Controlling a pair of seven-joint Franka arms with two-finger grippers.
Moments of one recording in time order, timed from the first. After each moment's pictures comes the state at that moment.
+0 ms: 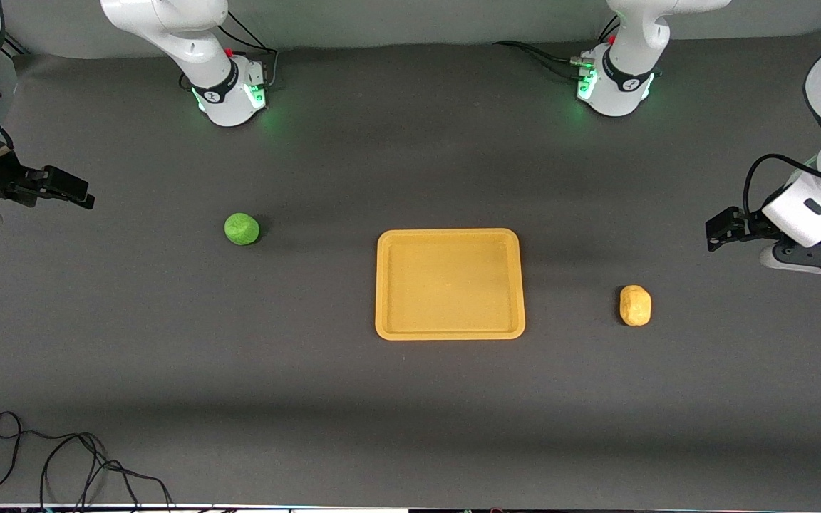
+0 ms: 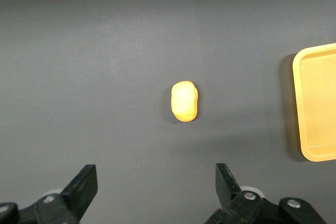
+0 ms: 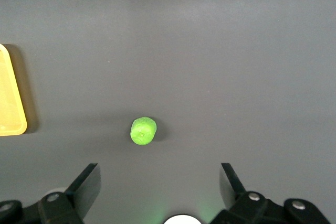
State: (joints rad) left arm -0.01 0.03 -0.01 -1.82 0.03 1.89 0.12; right arm 0.01 -0.02 -0.02 -1.62 0.00 1.51 0.07
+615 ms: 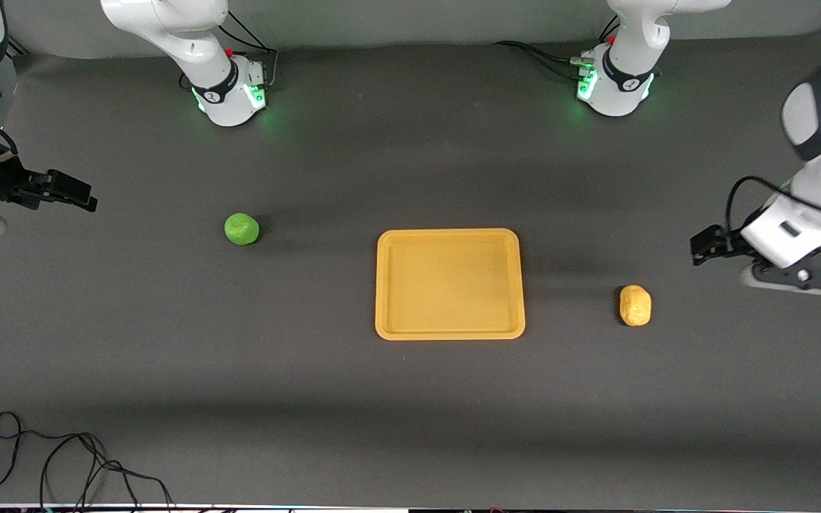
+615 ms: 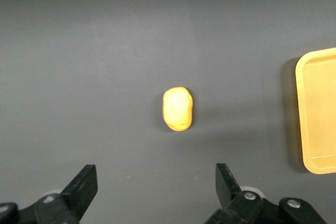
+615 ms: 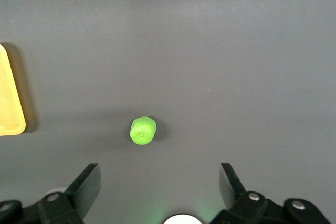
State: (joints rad) left arm -0.05 0.13 -0.02 -1.83 0.03 1.96 0.08; right arm 0.01 0.00 -0.02 -1.62 0.00 1.51 0.07
